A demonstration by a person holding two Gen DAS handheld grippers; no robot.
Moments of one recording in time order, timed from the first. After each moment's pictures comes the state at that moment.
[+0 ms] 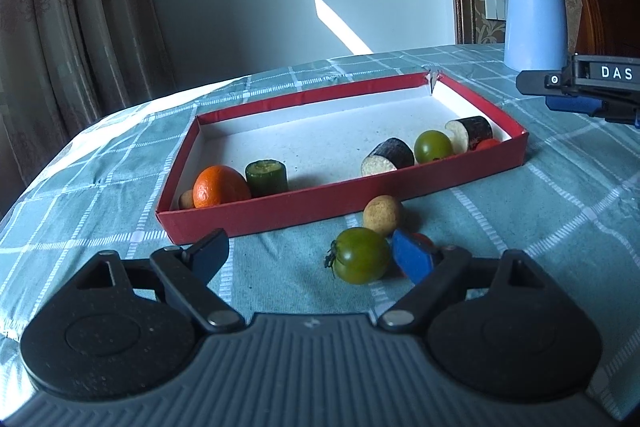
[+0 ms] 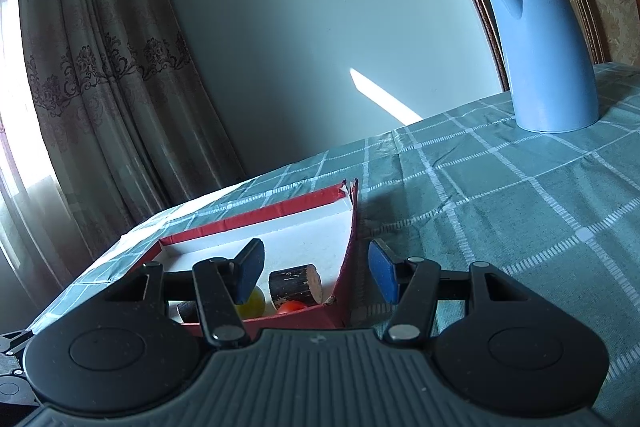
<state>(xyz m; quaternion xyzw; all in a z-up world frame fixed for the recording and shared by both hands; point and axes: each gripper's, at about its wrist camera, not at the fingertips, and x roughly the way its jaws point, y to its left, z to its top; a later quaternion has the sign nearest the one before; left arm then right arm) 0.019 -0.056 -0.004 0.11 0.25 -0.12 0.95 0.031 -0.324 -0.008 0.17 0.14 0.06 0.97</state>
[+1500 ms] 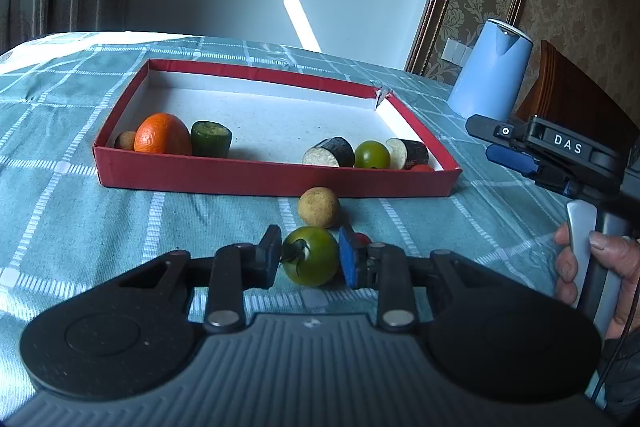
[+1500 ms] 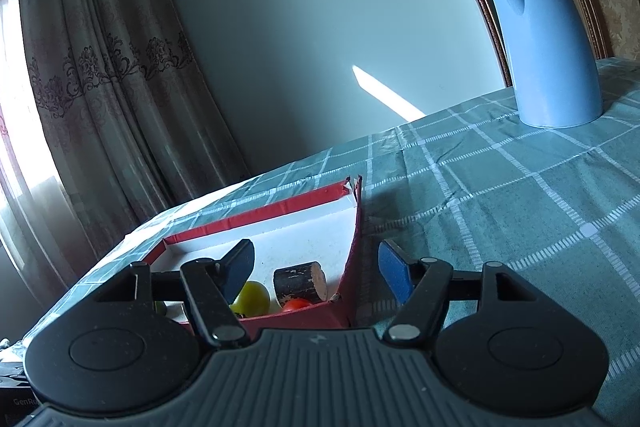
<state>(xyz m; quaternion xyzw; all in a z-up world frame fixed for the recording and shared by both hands) 0.023 -0.027 -0.007 -0.06 0.30 -0.22 0.93 0.031 -0.324 -0.008 0.18 0.15 0.07 0.97</state>
